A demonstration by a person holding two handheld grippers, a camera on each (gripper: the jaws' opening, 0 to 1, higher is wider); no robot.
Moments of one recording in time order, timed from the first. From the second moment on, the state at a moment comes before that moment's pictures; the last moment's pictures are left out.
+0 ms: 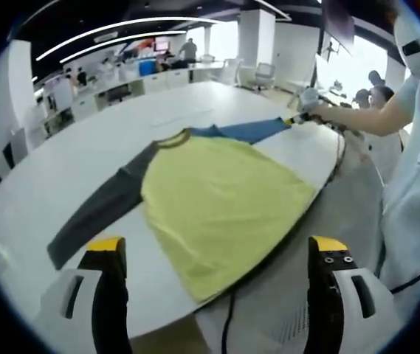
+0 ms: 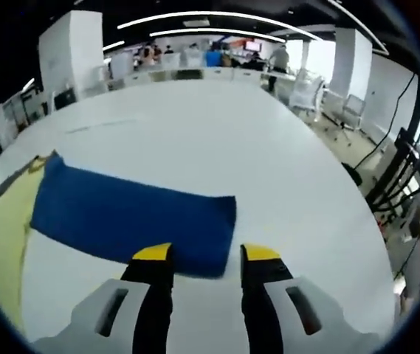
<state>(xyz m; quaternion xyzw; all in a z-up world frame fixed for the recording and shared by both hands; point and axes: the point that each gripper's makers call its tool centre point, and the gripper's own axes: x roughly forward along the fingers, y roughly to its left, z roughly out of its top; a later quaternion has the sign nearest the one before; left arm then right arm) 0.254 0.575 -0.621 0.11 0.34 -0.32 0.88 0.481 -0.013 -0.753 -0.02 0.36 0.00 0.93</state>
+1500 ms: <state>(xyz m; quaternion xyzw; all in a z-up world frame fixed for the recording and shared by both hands) 0.251 0.578 -0.621 0.10 0.34 -0.31 0.88 0.479 -0.013 -0.761 -0.01 0.38 -0.01 0.93</state>
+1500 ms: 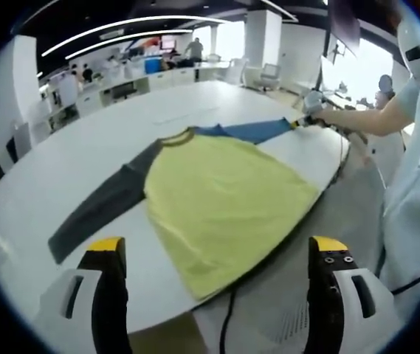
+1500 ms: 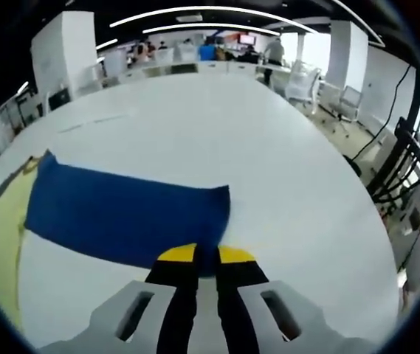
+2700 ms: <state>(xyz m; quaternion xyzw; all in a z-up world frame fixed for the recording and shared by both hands) 0.254 0.590 -0.613 0.10 0.33 -0.32 0.88 0.466 -0.012 -0.737 -0.04 0.37 -0.03 0.93</state>
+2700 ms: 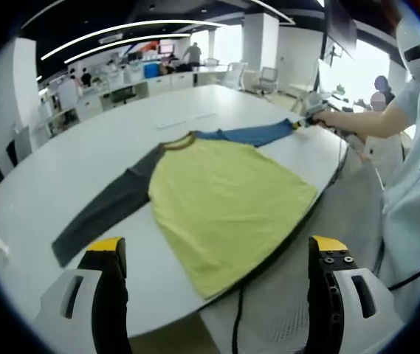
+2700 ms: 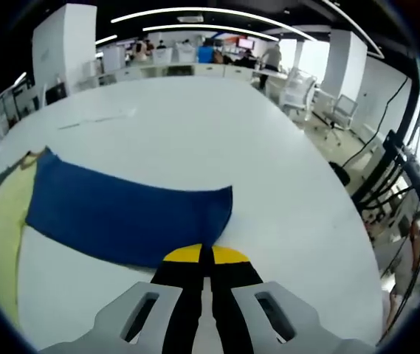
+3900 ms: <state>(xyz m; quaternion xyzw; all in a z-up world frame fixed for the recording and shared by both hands) 0.258 0.622 -0.607 0.10 0.30 -0.34 0.89 0.443 0.019 -0.661 -0.10 0.30 -0.04 0.95</state>
